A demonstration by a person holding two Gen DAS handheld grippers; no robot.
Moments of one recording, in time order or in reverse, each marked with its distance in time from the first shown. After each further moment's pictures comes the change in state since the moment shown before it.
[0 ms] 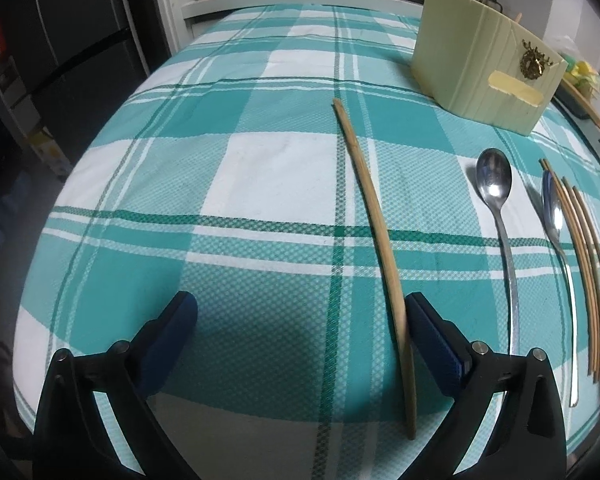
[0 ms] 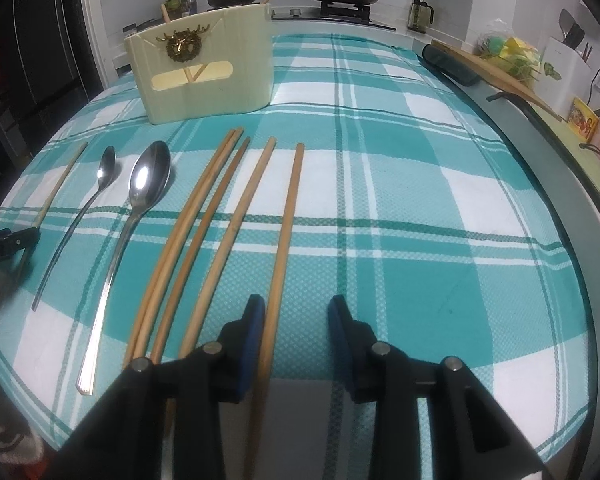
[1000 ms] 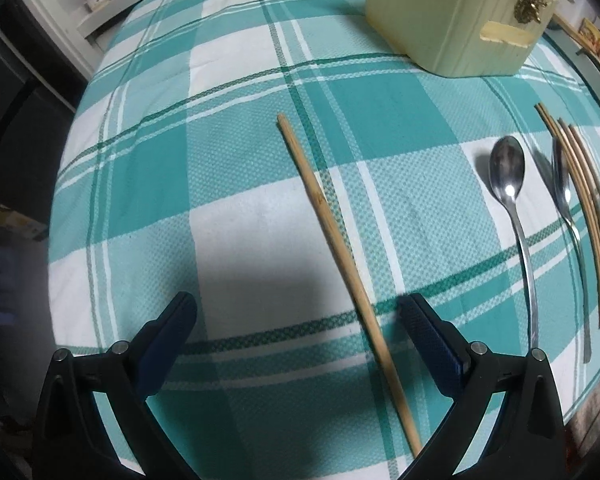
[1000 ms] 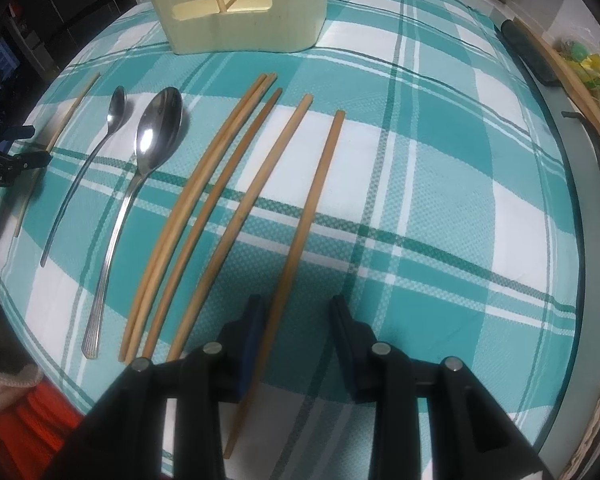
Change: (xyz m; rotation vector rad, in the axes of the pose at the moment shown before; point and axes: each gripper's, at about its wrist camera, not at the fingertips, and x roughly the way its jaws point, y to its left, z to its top) left arm 0.039 -0.011 0.080 0.325 0.242 -0.061; right arm 0.027 0.002 0.048 -0.202 0.336 0.099
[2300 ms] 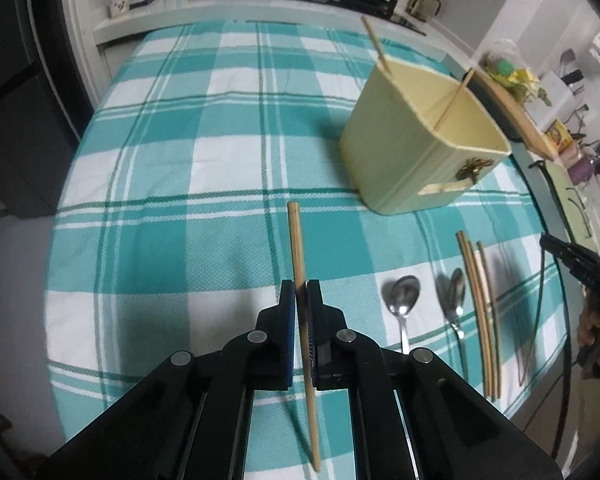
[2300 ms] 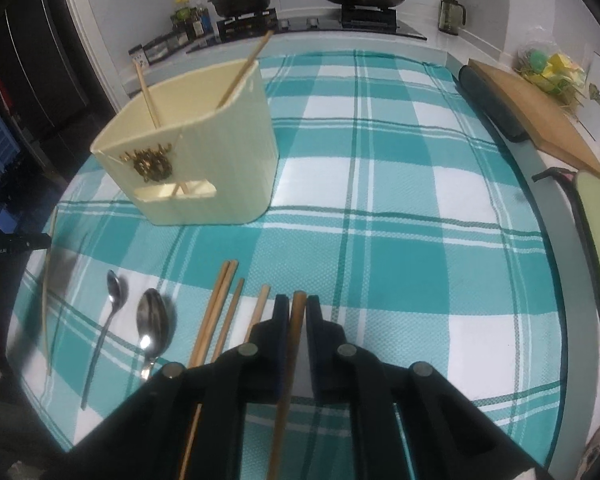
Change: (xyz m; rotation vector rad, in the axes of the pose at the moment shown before) left arm -0.102 0.028 0.030 -0.166 -0.210 -0.234; right arm -0.053 -0.046 0.073 0.171 -0.325 0.060
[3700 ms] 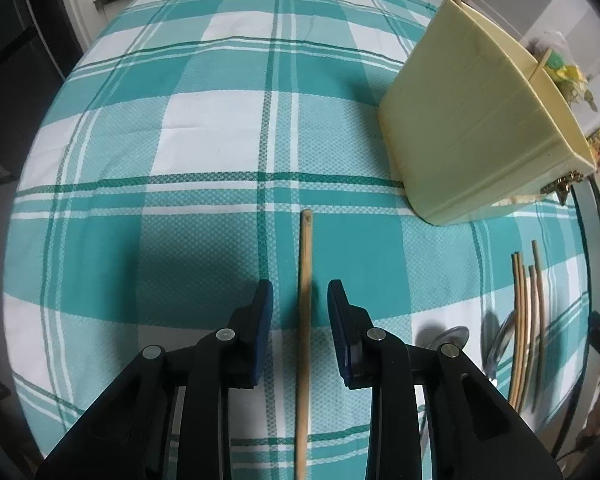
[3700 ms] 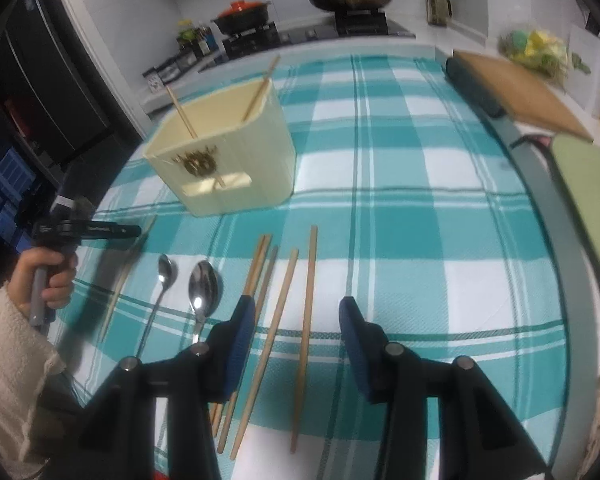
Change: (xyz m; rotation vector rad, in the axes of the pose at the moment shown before) left arm 0.105 -0.002 0.022 -0.081 0.153 0.085; right arm -0.038 -0.007 -0.036 0.086 0.022 0.078
